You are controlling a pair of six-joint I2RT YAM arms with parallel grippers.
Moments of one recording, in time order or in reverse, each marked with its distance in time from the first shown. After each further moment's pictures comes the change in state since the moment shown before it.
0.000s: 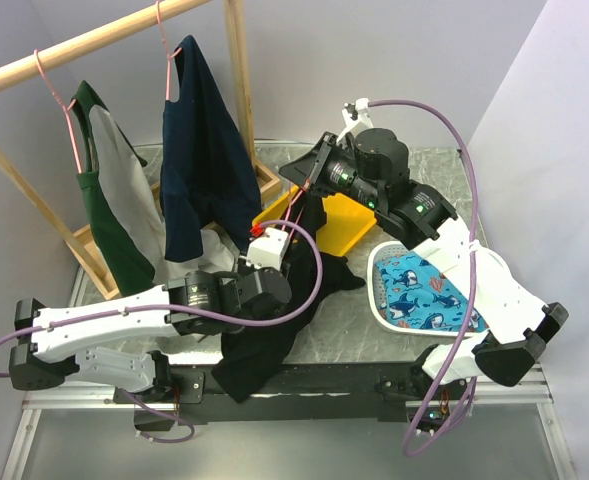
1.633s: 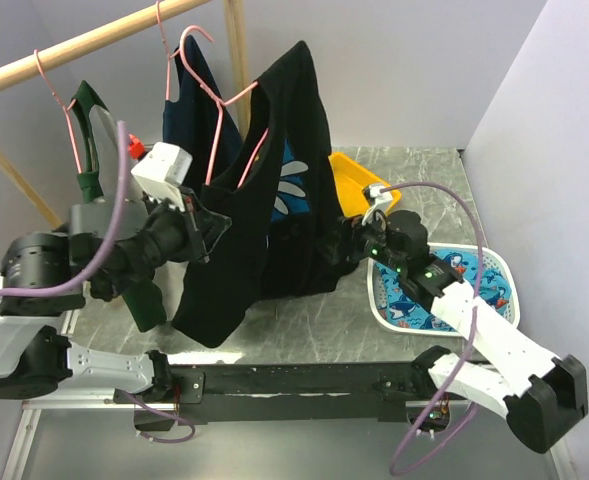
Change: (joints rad) left arm 0.076 -0.063 0.749 -0.268 0.113 0.230; right arm -0.200 -0.402 -0.887 0.385 -0.177 -0.428
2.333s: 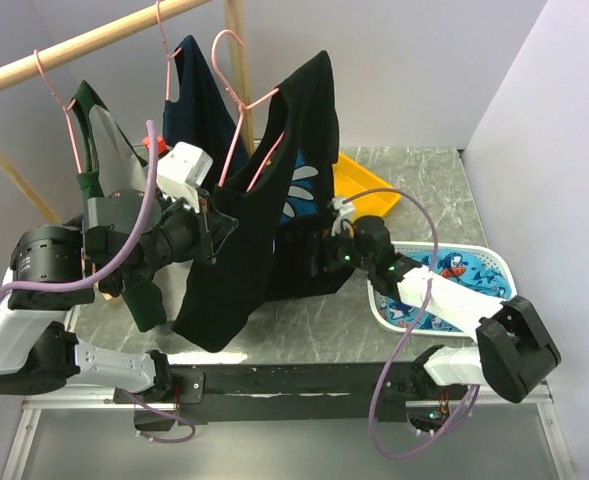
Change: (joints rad) left arm 0.000 0.061 0.075 -0.052 0.040 0.080; right arm 0.055 0.304 -0.095 0.293 -0.111 -0.043
